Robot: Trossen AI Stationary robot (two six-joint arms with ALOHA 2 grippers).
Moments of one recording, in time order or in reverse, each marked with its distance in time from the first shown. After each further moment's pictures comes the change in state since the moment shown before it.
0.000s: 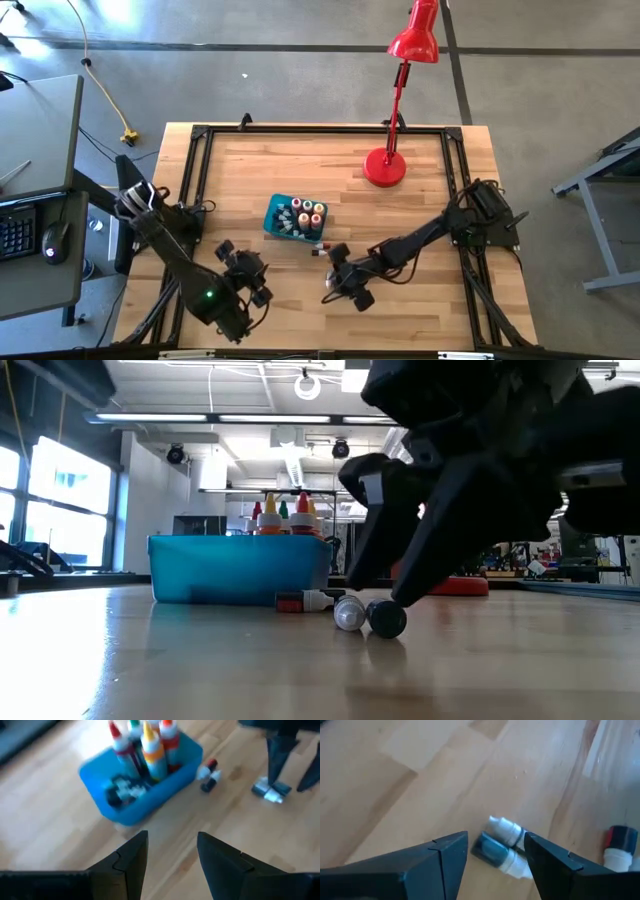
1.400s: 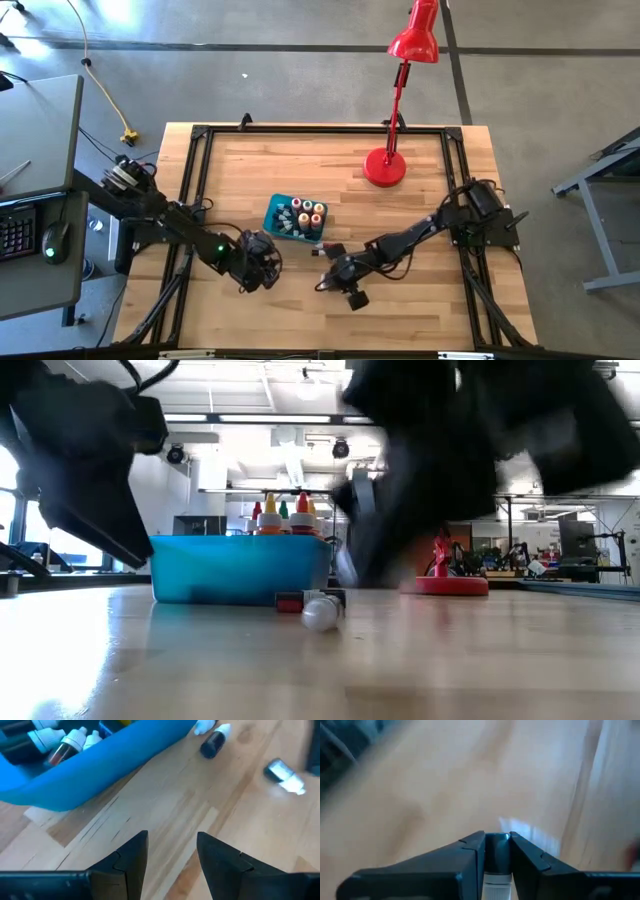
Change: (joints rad) left arm 0.236 -0.231 -0.725 1.086 0.249 0.398; right arm -0.057 0.032 -0.004 0.089 -0.134 0.135
